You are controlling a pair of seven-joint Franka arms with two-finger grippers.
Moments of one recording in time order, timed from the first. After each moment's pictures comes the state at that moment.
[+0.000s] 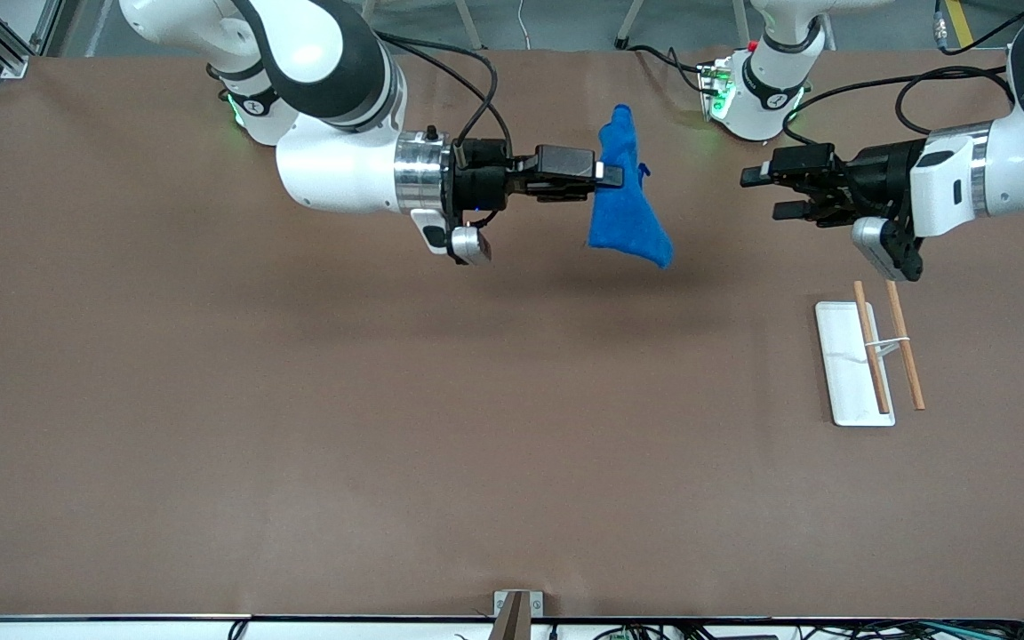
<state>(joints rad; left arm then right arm) 0.04 0.02 -0.11 -1.80 -0.84 1.46 0.19 0.73 0.29 0.00 -1.62 1.93 2.29 -0.15</state>
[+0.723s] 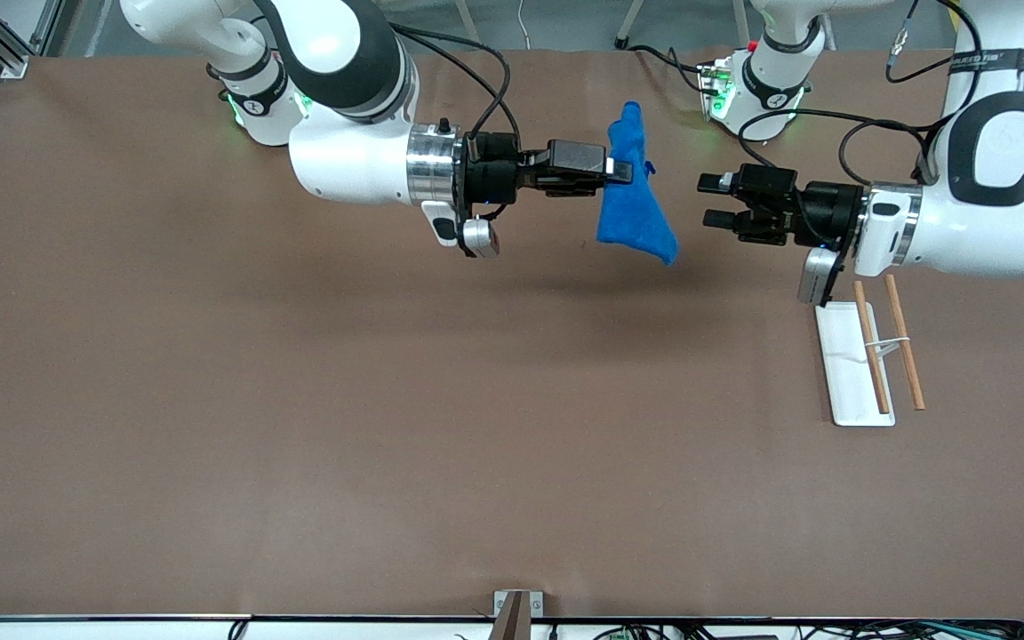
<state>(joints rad) 0.04 0.11 -0.11 -1.95 -1.22 1.46 0.44 0.75 0.29 -0.01 -1.62 1.93 2.32 -0.15</state>
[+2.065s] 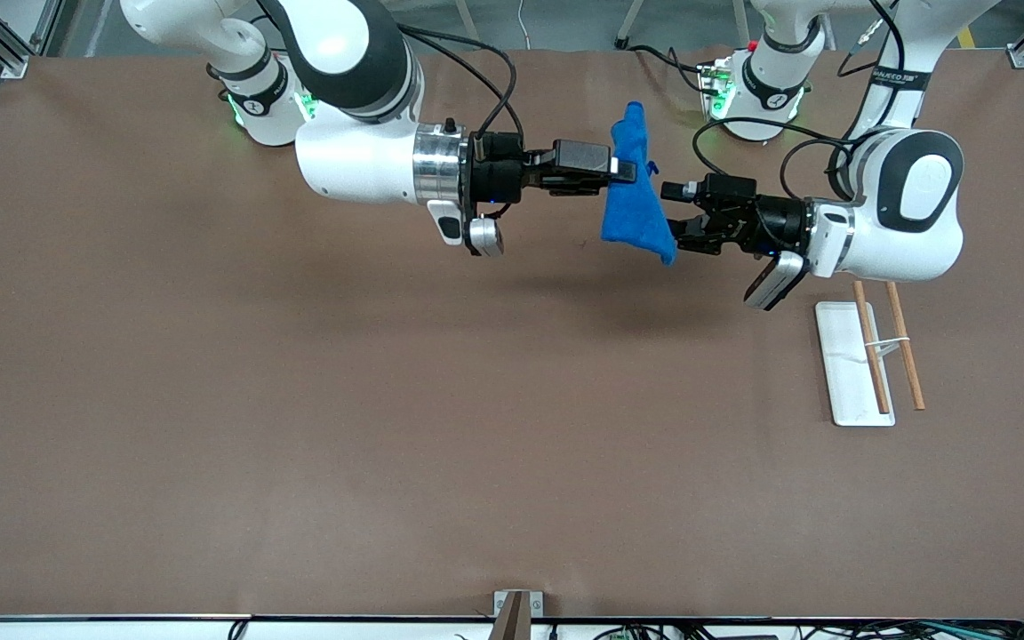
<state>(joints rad) 0.04 0.11 -0.17 -2.15 -1.51 1.54 0.71 0.76 0.30 -0.01 -1.62 1.93 2.34 -0.15</state>
